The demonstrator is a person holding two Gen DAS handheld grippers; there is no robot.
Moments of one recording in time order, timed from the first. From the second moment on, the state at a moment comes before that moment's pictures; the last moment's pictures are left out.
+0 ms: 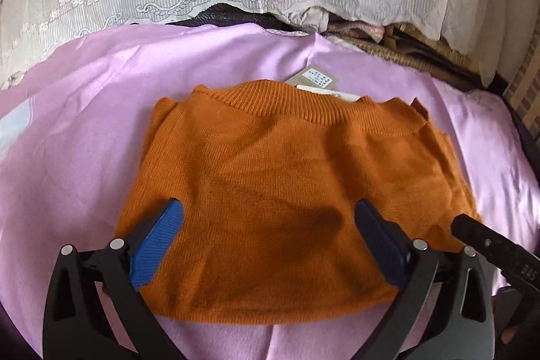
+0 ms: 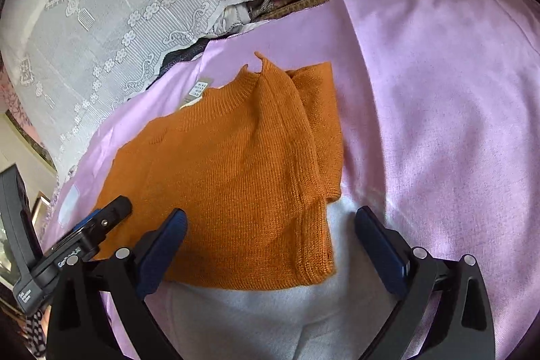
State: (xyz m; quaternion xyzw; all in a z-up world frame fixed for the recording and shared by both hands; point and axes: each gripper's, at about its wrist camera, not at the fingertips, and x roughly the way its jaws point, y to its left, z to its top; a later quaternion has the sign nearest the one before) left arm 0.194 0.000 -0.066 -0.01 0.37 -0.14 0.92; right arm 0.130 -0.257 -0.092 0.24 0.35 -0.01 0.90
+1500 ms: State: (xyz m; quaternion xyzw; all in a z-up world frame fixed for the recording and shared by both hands) left arm 0.149 0.033 -0.067 -0.08 0.40 -0.09 0.91; right arm 0.128 -0.266 -0.102 0.39 0.30 0.00 0.87
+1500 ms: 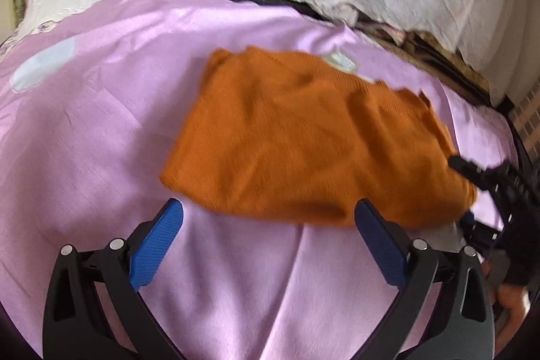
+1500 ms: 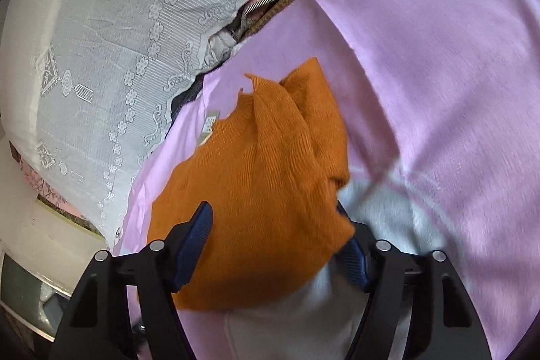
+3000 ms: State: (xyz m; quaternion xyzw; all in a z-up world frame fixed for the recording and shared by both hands) left arm 0.174 0.039 -0.058 -0.09 0.36 -0.01 0.93; right arm 0.156 -0.295 -0.121 0.44 0.30 0.04 0.85
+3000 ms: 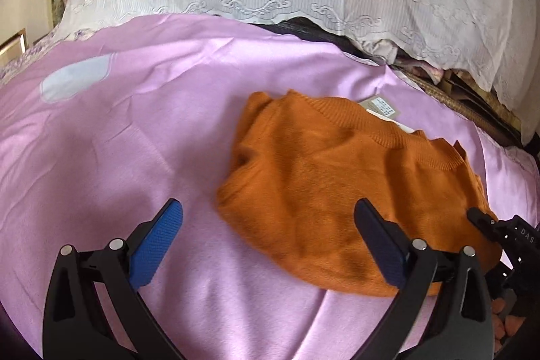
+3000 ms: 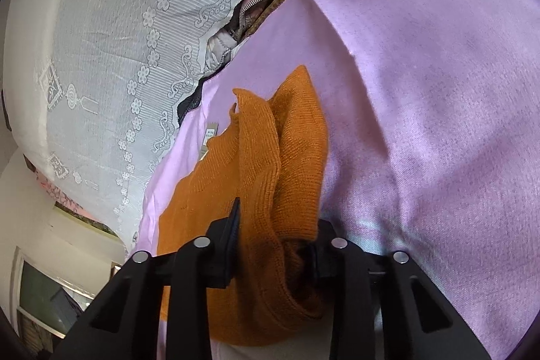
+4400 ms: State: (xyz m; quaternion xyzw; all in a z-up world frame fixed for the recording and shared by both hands) left arm 0.176 0.141 -0.068 -0.23 0.33 -0.02 0.92; right arm 0.165 -0.194 -0.018 0.32 0.24 0.01 0.92
